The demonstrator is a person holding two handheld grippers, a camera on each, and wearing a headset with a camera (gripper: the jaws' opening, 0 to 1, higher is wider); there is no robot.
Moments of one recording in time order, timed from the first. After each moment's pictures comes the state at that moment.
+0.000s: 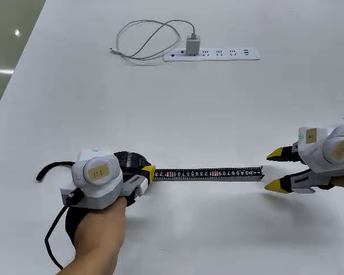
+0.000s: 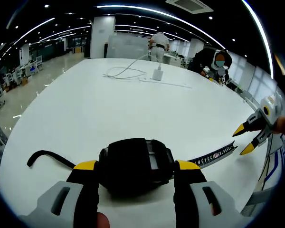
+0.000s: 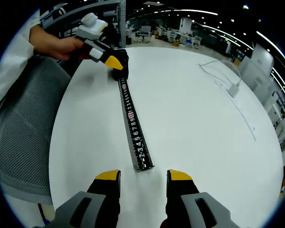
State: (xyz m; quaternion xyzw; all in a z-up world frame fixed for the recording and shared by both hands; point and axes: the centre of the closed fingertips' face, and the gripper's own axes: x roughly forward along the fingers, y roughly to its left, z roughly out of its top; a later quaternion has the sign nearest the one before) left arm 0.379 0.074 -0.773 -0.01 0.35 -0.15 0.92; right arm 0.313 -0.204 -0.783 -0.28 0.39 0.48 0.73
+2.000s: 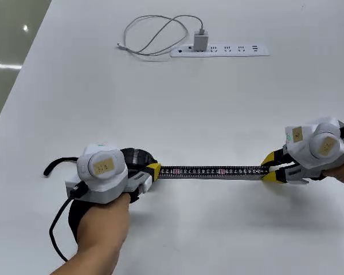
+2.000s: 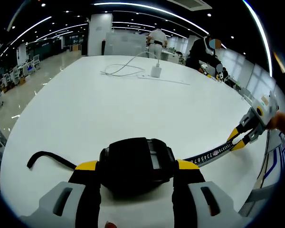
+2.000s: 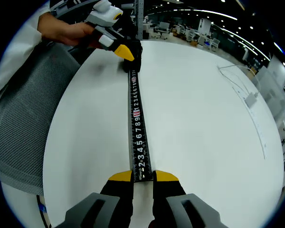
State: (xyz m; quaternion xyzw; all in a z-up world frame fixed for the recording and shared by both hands) left arm 0.380 0.074 -0.774 -0.01 0.36 -0.16 0.92; right arm 0.321 -0.190 -0.802 -0.32 0.39 0.53 0.68
